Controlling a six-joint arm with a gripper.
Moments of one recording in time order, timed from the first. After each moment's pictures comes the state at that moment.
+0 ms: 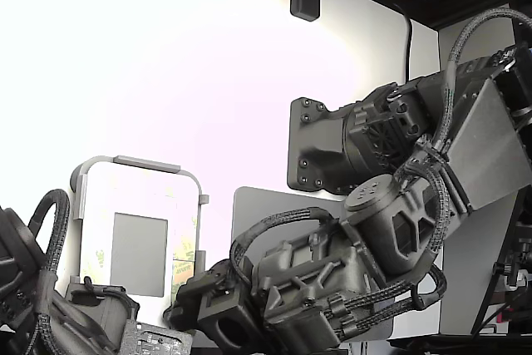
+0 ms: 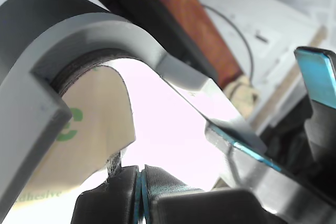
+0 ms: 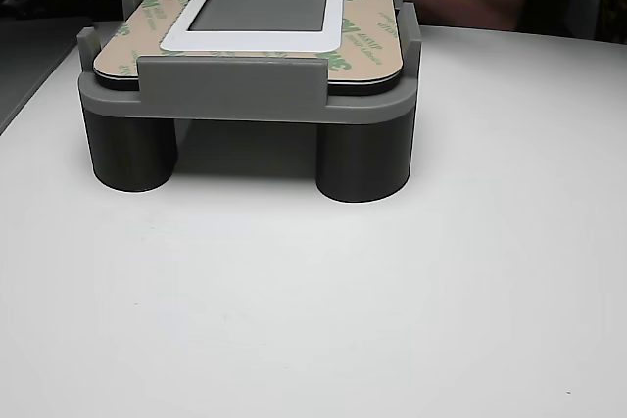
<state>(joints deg) 40.8 98.7 118.3 32.6 4.7 -97.9</state>
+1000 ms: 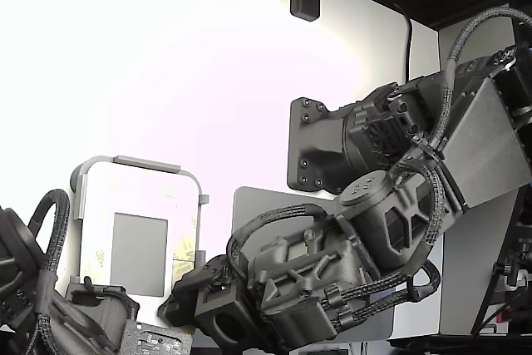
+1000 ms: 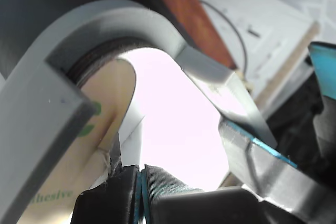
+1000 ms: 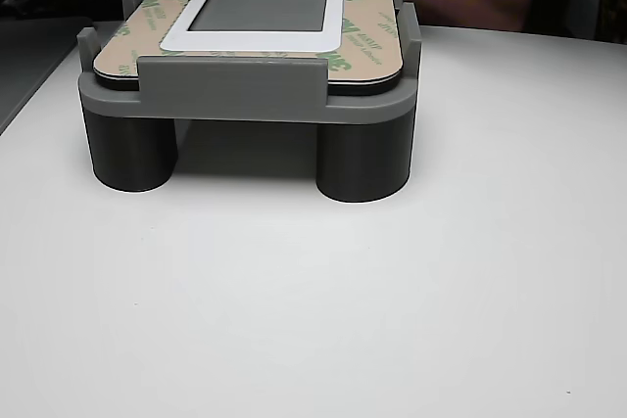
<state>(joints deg) 40.1 99.1 121.6 28.1 5.0 -99.9</state>
